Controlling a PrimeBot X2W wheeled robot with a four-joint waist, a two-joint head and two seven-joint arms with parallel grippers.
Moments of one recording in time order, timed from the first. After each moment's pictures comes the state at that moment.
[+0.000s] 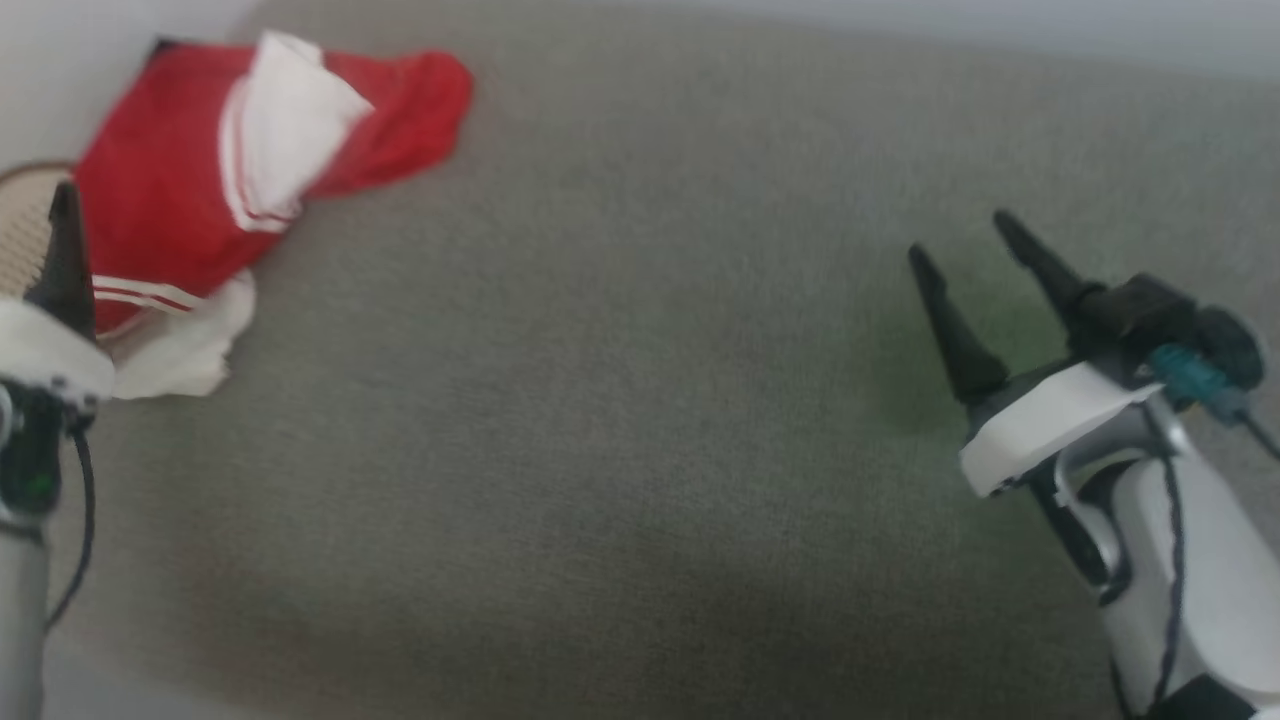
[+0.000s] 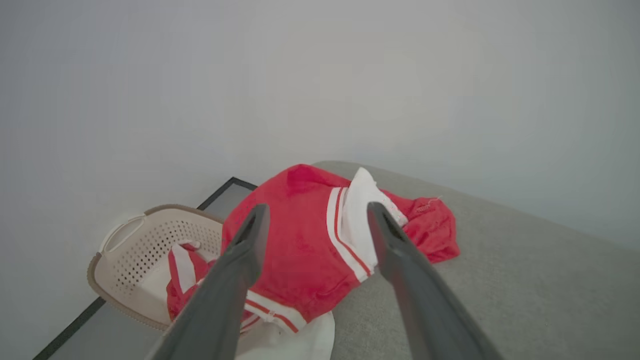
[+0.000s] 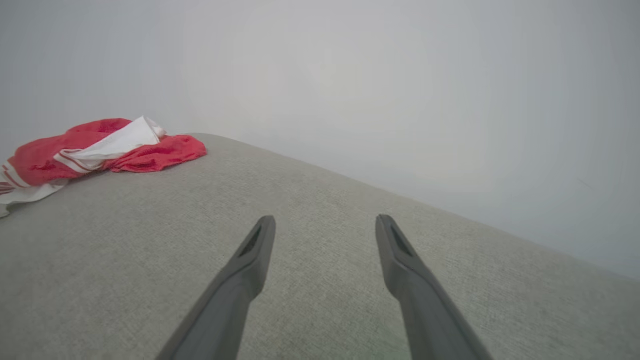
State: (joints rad) left arm -0.56 0.52 0.02 0.47 -0.70 -0.02 -0.02; right arm -0.42 -0.26 0.21 0.17 0.24 0.13 -0.06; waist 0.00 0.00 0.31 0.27
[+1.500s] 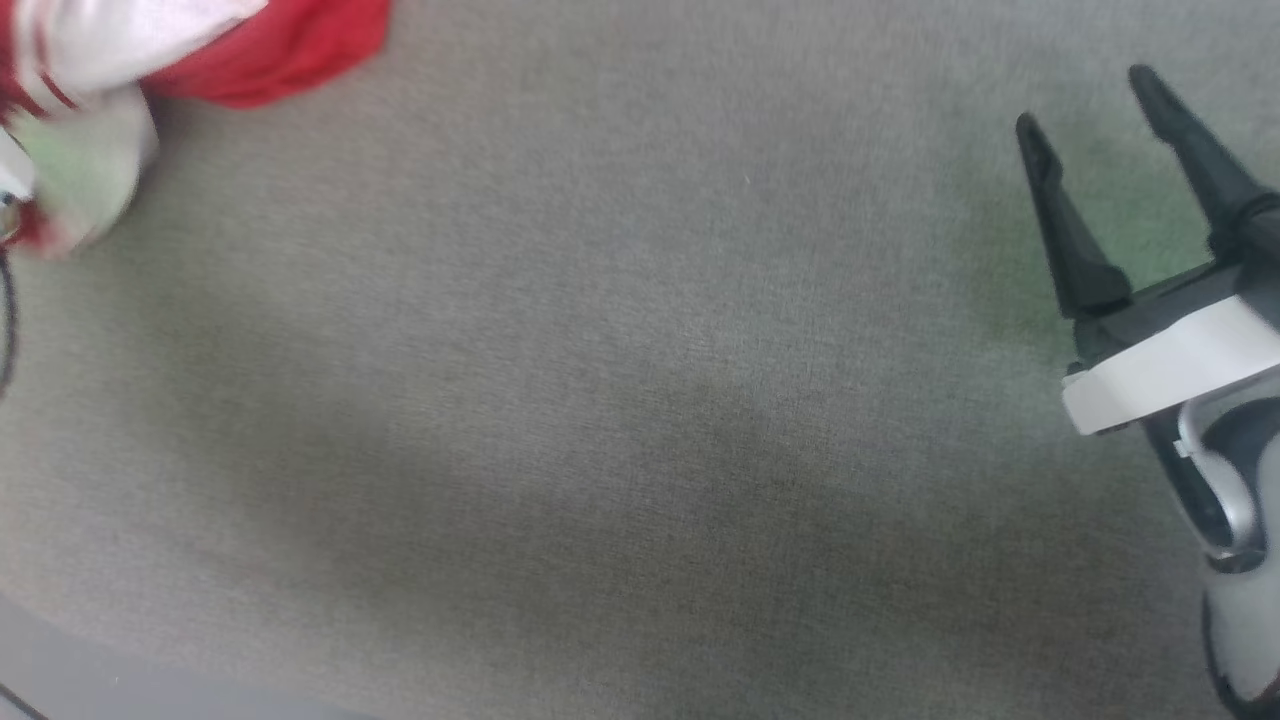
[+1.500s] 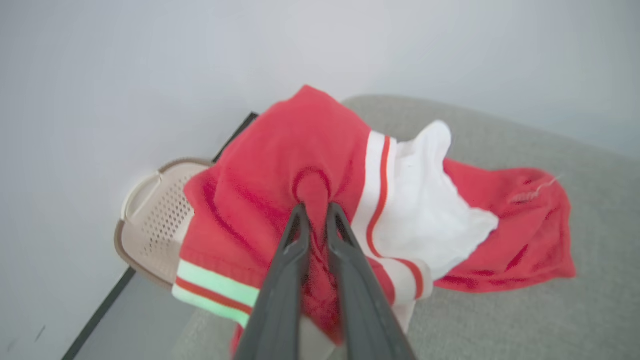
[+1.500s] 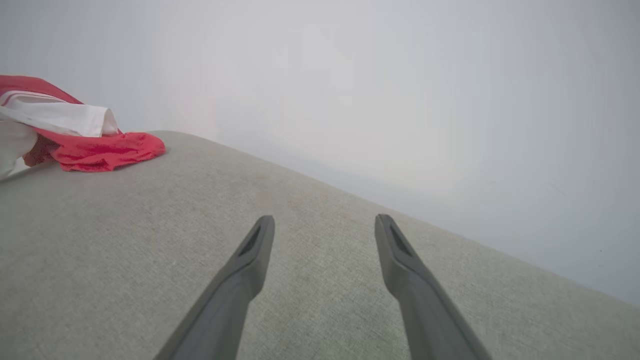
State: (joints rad) left arm -1.19 0.53 -0.19 1.18 -0.66 -0.12 0.11; right arm -0.43 -0.33 0.12 -0.18 0.20 0.13 0.11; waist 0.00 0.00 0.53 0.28
